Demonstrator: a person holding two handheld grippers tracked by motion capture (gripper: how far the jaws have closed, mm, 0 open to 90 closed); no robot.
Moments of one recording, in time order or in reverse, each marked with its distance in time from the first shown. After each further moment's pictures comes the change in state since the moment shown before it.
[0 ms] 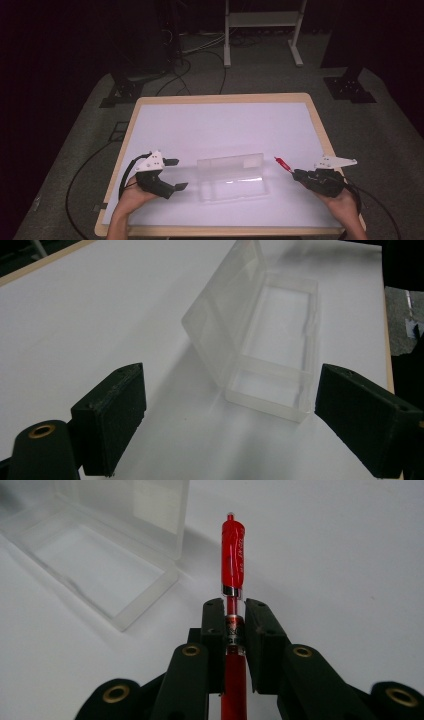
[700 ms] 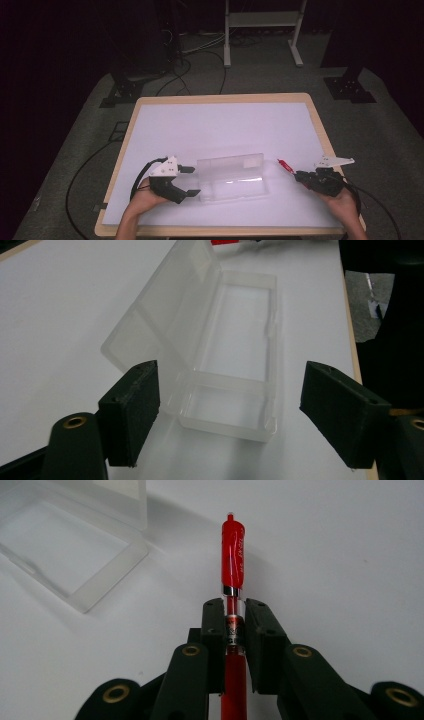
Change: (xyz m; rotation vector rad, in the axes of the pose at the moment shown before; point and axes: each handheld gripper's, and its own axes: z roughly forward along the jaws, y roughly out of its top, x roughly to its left) left arm -0.019 0.009 0.028 0.024 -0.118 0.080; right arm -0.017 -0.014 0.012 0.062 -0.017 0.054
